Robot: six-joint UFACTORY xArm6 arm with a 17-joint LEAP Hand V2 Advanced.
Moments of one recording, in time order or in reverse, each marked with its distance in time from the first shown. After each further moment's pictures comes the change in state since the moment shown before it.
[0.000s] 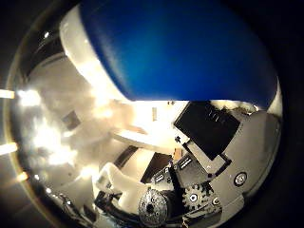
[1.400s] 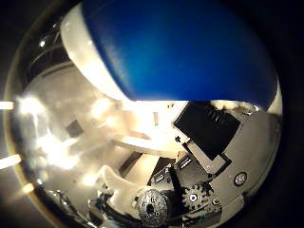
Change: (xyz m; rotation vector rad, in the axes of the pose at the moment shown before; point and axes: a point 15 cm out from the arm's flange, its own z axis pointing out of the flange) arm 0.067 0.012 0.012 0.016 -0.011 0.091
